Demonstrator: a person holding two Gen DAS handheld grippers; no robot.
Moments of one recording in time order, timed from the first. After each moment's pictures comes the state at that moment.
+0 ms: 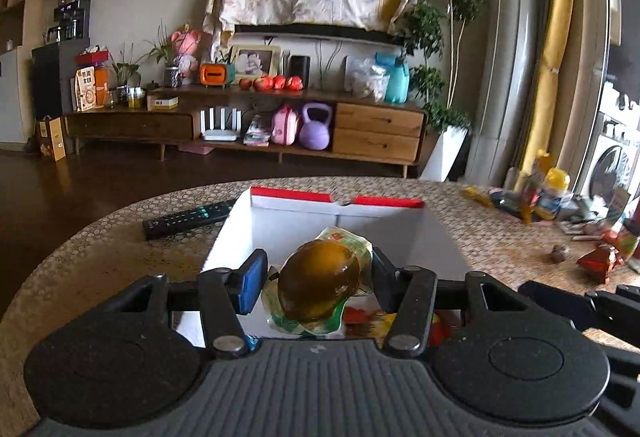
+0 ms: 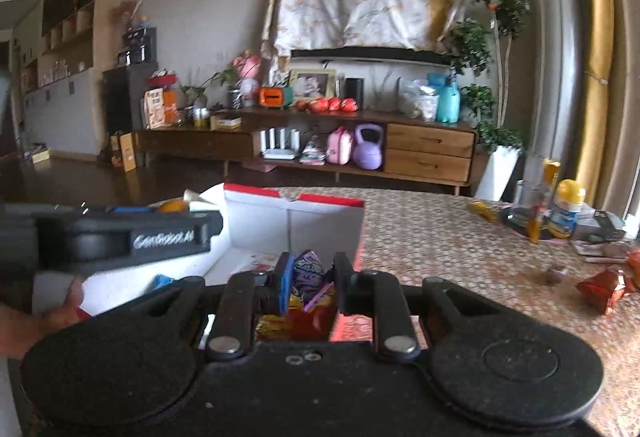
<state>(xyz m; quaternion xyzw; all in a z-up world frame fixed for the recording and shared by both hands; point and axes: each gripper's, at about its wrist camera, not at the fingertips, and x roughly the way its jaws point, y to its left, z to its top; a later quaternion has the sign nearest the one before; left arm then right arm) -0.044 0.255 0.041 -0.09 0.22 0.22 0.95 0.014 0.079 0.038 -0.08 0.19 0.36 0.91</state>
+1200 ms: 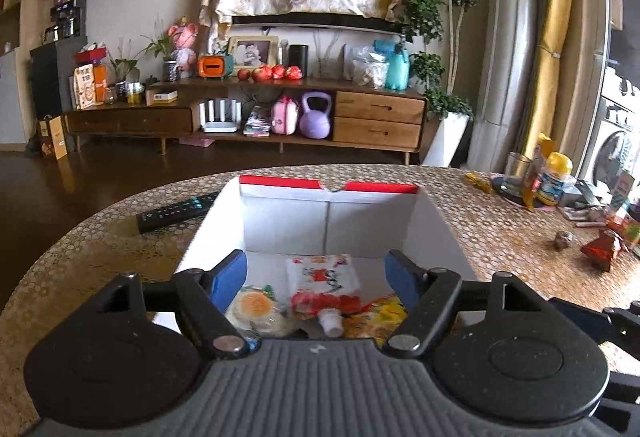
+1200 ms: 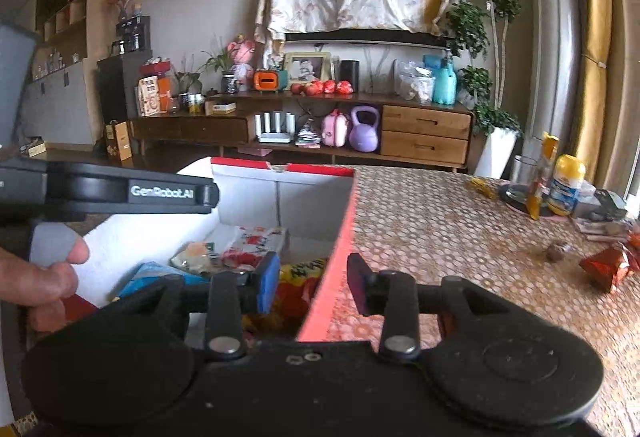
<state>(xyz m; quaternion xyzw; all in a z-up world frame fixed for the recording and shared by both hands) -0.035 0.235 0.040 -0.08 0.23 0.21 0.94 0.023 0.061 0.017 -0.08 0.21 0.34 0.91</state>
